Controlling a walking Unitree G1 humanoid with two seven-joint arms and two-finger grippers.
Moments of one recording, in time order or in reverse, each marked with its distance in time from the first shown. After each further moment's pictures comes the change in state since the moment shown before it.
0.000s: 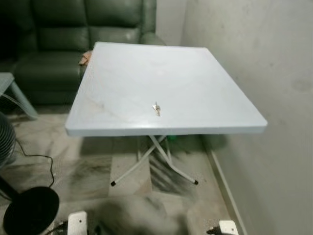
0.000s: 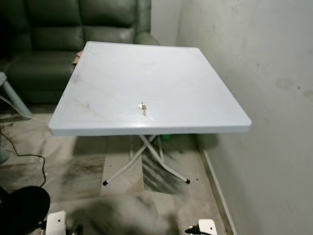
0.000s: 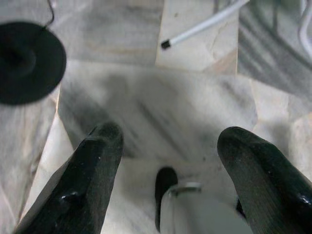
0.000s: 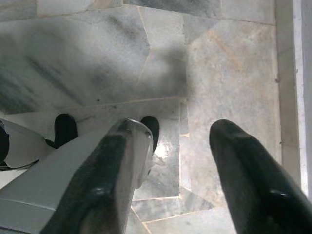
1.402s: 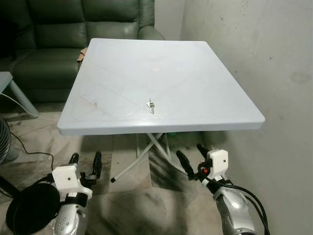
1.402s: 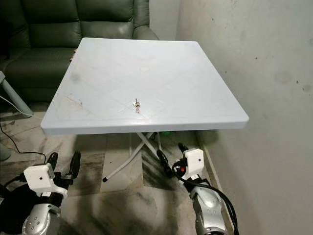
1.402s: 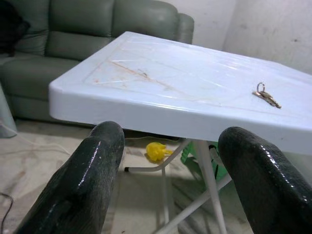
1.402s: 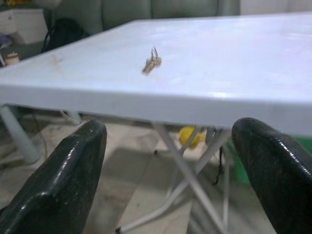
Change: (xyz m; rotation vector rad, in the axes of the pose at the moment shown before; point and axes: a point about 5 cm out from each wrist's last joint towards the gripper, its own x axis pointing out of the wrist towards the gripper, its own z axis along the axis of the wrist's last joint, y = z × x) left arm -0.062 -0.028 0.138 -0.059 -0.894 -0.189; right arm -0.047 0.058 0.196 -0.171 -1.016 0.366
